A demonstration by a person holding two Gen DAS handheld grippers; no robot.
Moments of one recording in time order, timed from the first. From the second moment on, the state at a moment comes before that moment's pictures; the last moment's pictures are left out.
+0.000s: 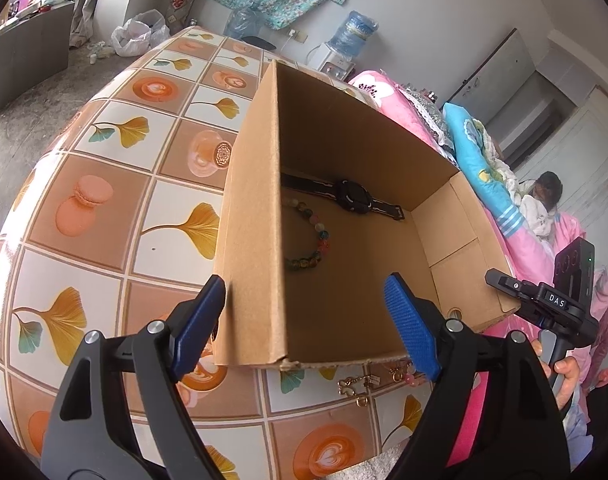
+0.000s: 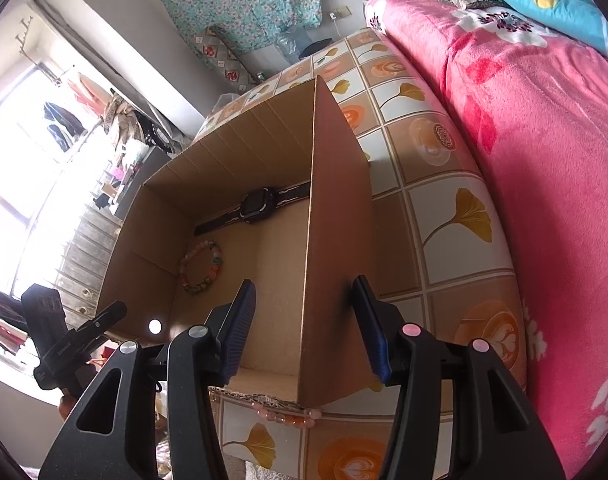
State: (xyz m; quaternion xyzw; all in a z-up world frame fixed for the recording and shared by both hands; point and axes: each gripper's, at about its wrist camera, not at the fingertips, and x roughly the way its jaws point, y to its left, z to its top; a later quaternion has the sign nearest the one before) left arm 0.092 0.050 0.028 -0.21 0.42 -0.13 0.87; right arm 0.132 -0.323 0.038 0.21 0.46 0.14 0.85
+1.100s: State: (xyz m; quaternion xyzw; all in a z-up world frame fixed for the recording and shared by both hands) left arm 0.012 -0.024 -0.031 0.06 0.45 -0.10 0.89; right arm 0.040 -0.233 -0.022 -0.05 0.51 0.08 0.85
